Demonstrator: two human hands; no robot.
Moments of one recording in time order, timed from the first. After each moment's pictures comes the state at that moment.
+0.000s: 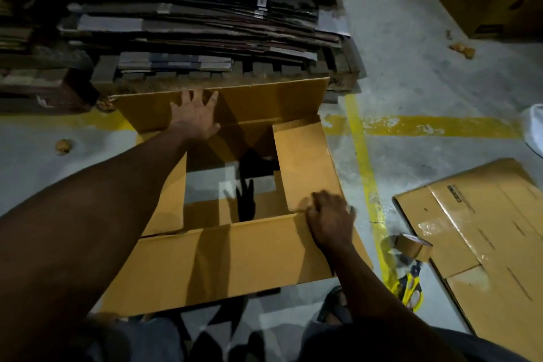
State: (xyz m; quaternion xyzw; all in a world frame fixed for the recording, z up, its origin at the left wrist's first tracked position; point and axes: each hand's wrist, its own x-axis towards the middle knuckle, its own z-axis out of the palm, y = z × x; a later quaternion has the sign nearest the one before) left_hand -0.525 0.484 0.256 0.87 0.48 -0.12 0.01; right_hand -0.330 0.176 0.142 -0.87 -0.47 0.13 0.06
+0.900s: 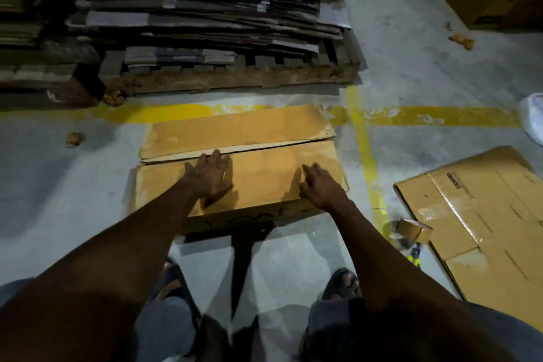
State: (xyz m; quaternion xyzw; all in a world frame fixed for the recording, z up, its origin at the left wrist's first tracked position) left_hand -0.581 0.377 0.193 0.86 0.43 -0.26 0.13; right_hand -0.322 0.215 0.166 -0.79 -0.53 0.31 0.07
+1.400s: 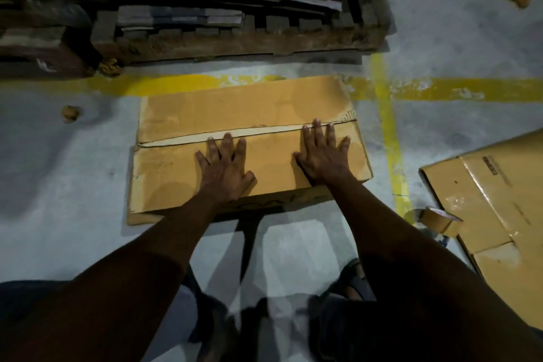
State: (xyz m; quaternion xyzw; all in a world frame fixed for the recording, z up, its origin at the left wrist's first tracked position) left_hand -0.563 0.346 0.130 0.86 0.49 -0.13 0.09; right_hand -0.329 0.277 0.120 -0.79 -0.58 0.16 -0.06
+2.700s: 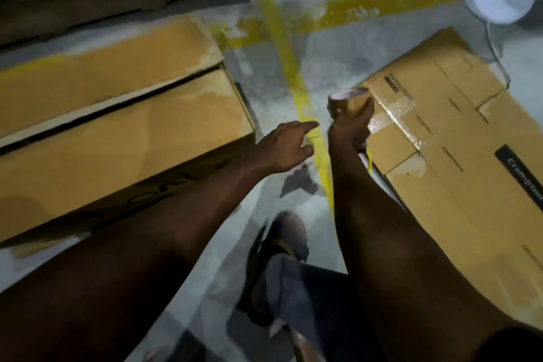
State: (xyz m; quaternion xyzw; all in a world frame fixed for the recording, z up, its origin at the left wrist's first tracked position) left_hand -0.274 0.183 0.140 0.90 0.19 -0.11 0.37; right_hand -0.139 0.105 0.084 -0.89 0.12 0.13 0.42
